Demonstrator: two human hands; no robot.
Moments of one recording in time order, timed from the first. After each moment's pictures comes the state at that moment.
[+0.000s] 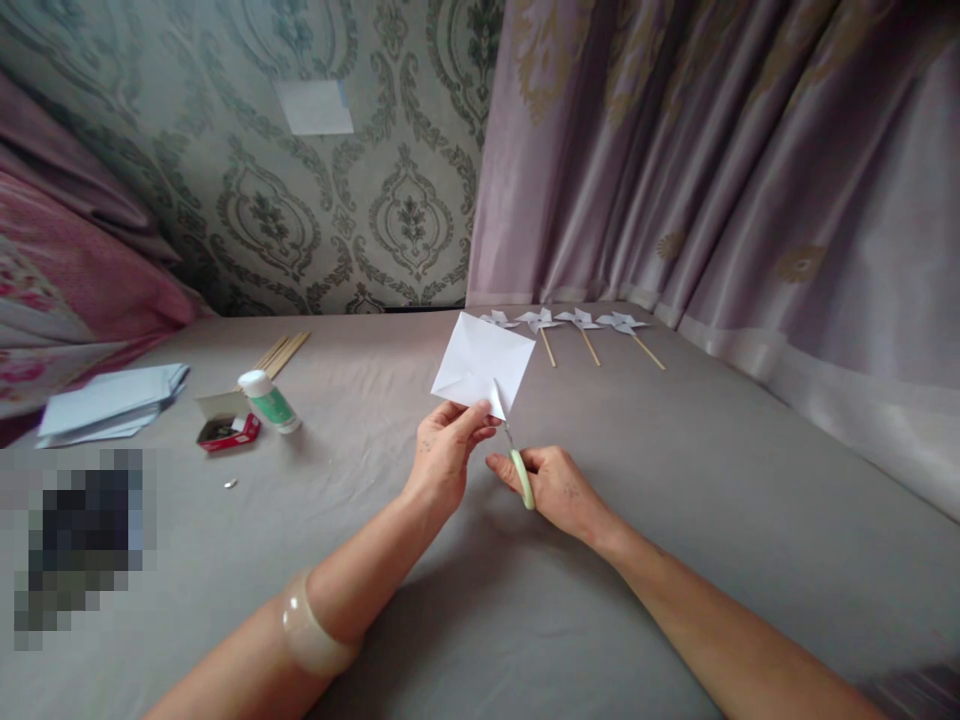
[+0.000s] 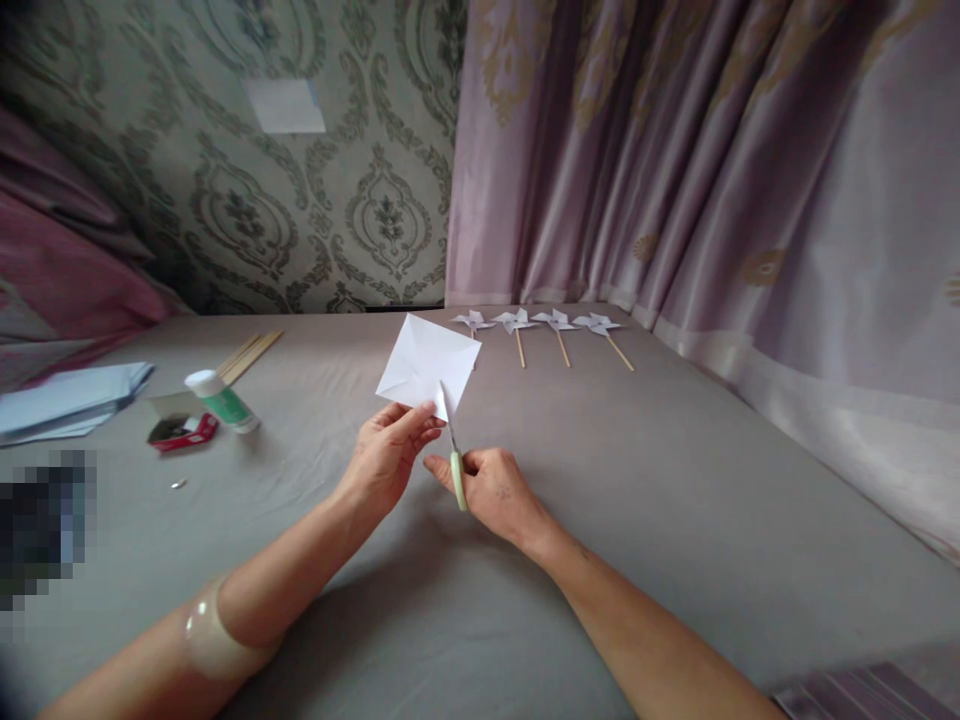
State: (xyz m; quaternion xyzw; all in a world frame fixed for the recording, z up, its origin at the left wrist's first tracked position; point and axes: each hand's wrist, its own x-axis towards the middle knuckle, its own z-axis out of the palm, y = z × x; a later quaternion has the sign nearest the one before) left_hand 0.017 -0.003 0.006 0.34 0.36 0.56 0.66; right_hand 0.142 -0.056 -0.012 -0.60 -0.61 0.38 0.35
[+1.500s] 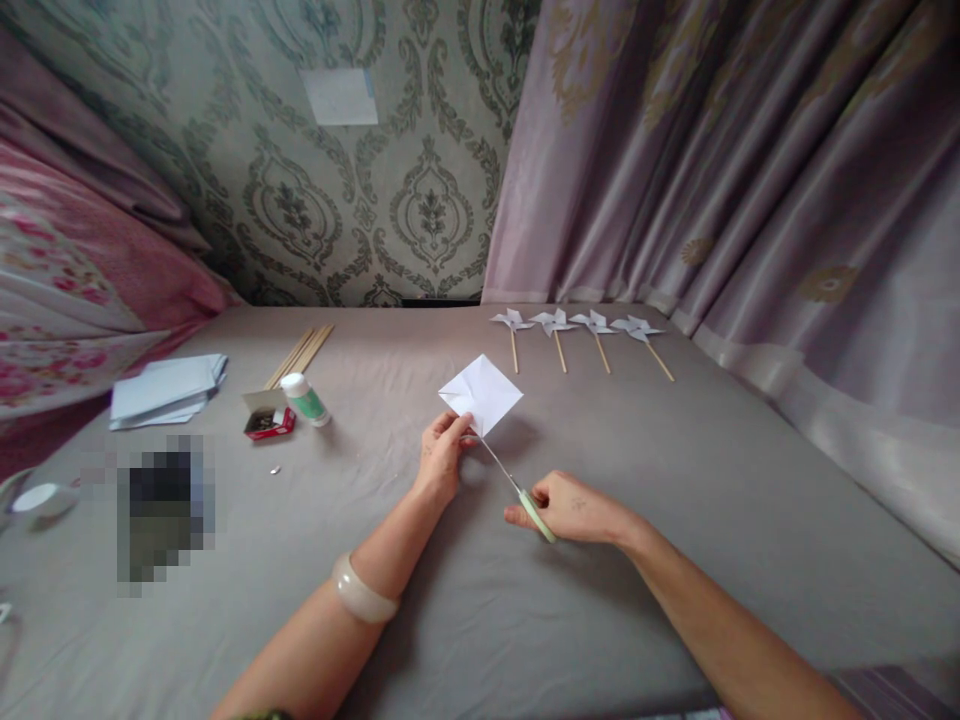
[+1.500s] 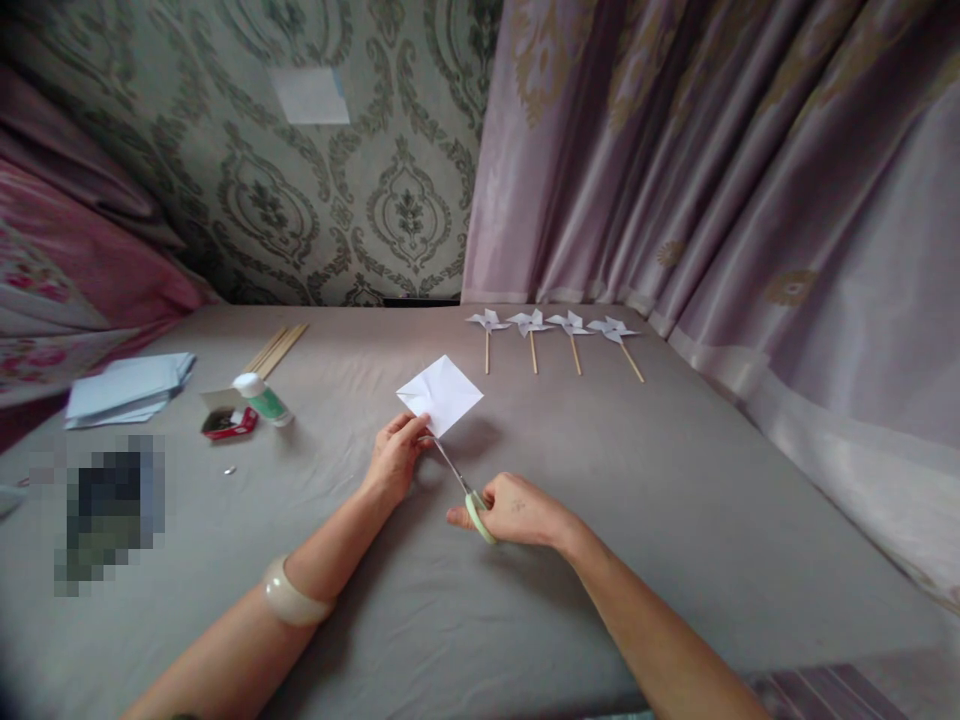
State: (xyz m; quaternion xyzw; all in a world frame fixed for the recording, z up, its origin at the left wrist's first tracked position) left_hand -0.007 0.019 -0.028 0.31 0.43 0.56 0.64; right_hand 0.163 -0.061 -0.001 -0.60 -0.66 0.44 0.09
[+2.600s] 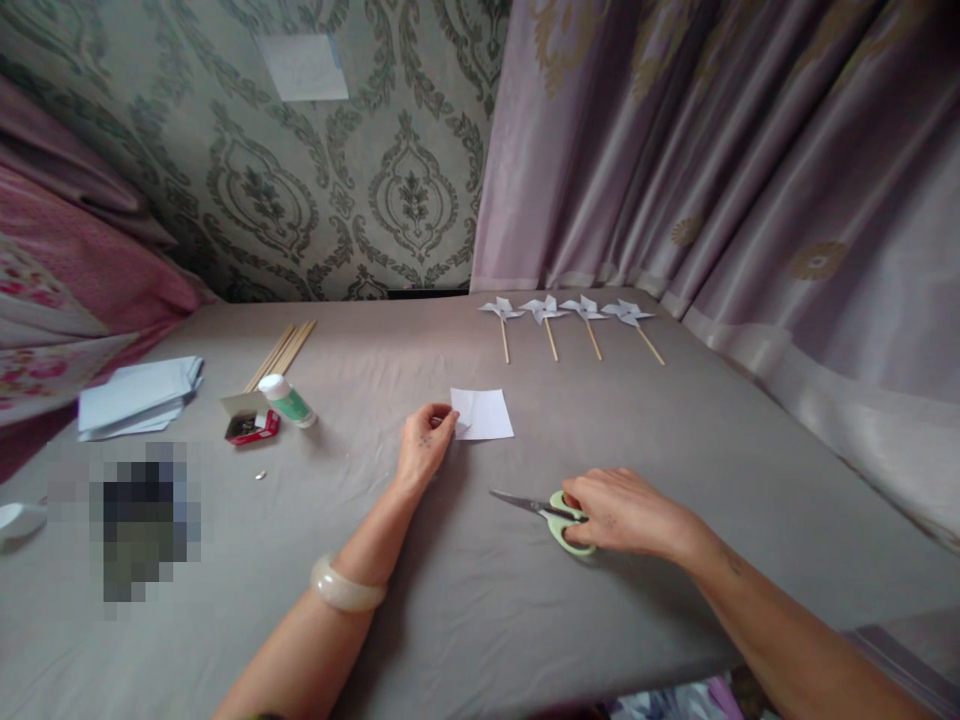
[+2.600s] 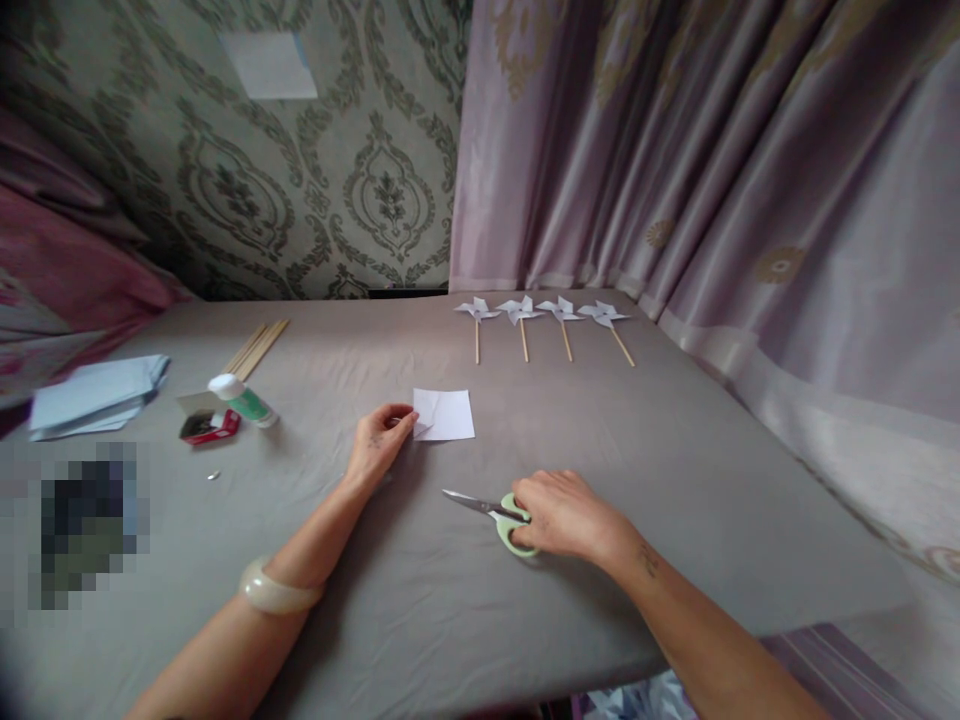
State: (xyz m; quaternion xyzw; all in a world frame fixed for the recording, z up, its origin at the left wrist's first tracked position) left_hand -0.031 0.038 -0.034 0.55 0.57 0.46 0.41; right_hand 0.188 -0.083 0.046 -0.61 -0.76 0.17 -0.16
